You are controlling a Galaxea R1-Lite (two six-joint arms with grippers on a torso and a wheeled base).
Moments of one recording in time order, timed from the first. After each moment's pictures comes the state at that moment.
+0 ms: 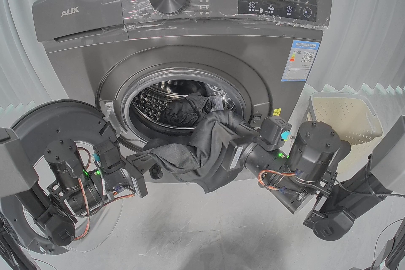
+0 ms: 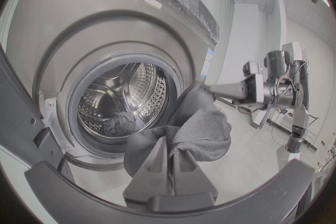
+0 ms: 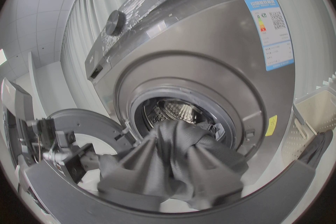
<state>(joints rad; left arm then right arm) -0.42 1.88 -0.30 -1.55 -0.31 -0.01 0.84 1.97 -0.72 -1.34 -0.30 0.21</state>
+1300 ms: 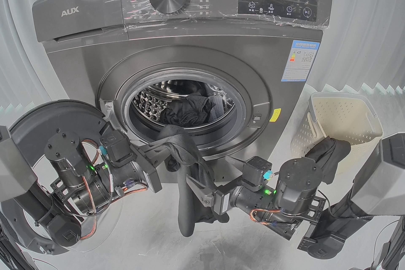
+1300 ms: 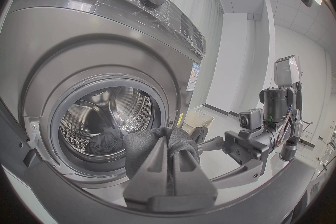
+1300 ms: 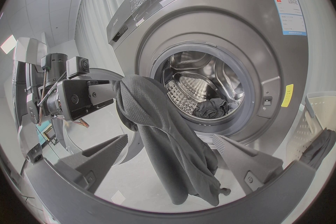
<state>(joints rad) -0.52 1.84 -0.37 -1.54 -0.30 -0.02 0.91 2.03 -0.59 -1.37 -0.21 0.14</state>
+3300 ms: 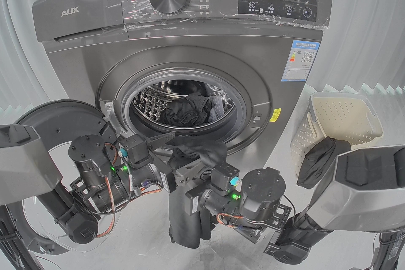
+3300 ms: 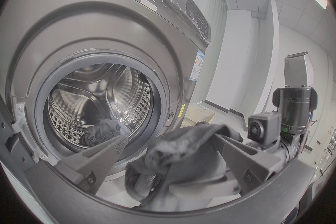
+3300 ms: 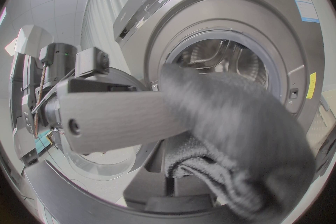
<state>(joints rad) -0.54 1.97 -0.45 -1.55 -0.27 -0.03 0.96 2.22 -0.77 -1.45 -0.22 0.15</state>
